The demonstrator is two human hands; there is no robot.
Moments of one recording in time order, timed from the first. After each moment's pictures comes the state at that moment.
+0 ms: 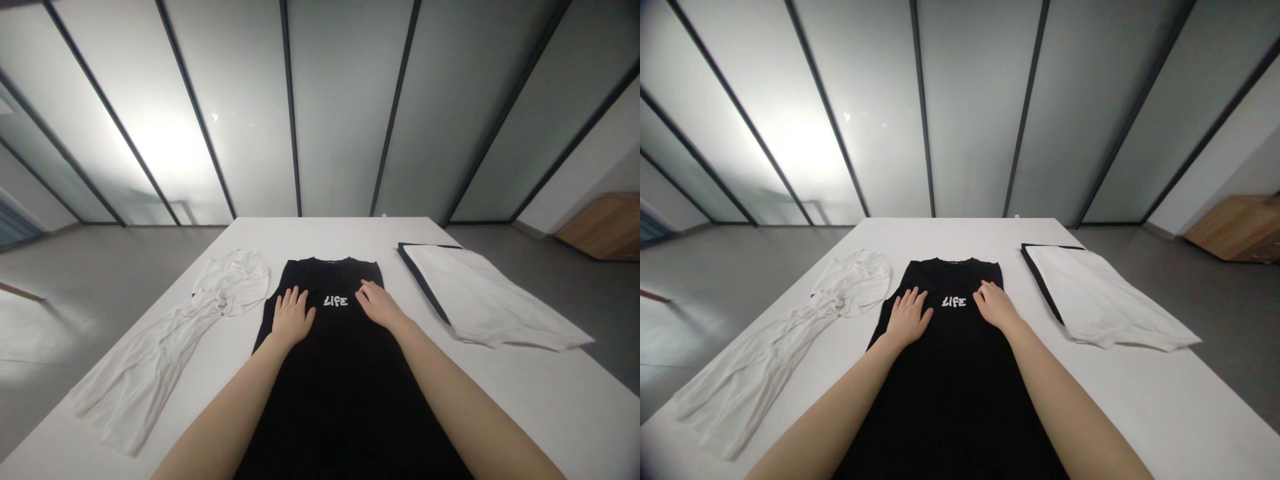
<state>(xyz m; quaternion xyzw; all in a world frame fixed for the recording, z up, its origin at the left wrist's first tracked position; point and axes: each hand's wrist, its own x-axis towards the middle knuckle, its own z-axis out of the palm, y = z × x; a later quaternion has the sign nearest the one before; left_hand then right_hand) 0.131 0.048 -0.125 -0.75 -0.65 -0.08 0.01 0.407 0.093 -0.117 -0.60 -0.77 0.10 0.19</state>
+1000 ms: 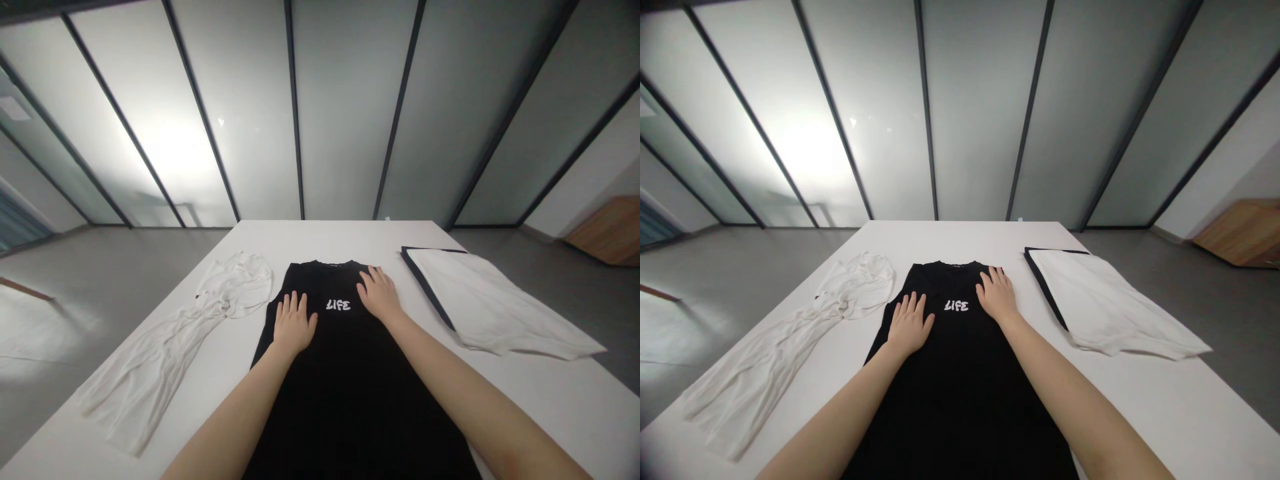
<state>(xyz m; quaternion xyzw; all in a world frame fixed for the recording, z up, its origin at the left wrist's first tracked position) 0.135 0.035 -0.126 -0.73 -0.68 -0.07 0.03 0.401 0.119 -0.123 -0.63 -0.75 -0.06 0.16</state>
